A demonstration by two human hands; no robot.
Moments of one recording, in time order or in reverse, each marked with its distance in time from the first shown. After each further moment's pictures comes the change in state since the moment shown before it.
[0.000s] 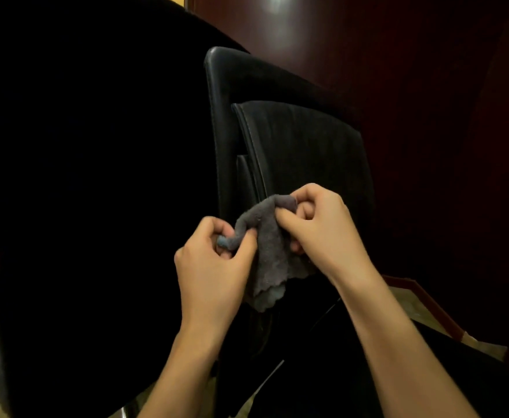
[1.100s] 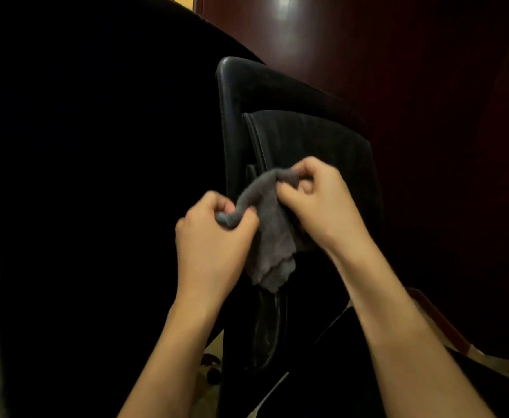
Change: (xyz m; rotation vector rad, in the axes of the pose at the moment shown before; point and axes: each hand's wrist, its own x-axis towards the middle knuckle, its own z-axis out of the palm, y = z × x) left_hand 0.043 0.015 -0.003 0.081 -0.025 -0.017; right_hand 0.045 -0.009 0.012 -0.021 0.070 -0.112
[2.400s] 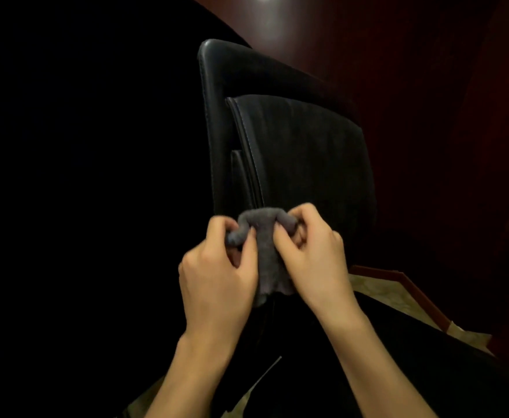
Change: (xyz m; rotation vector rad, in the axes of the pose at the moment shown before) left_hand -0.042 -0.027 0.020 0.157 0.040 0.294; right_hand -0.068 0.027 0.006 -0.165 0.065 0.051
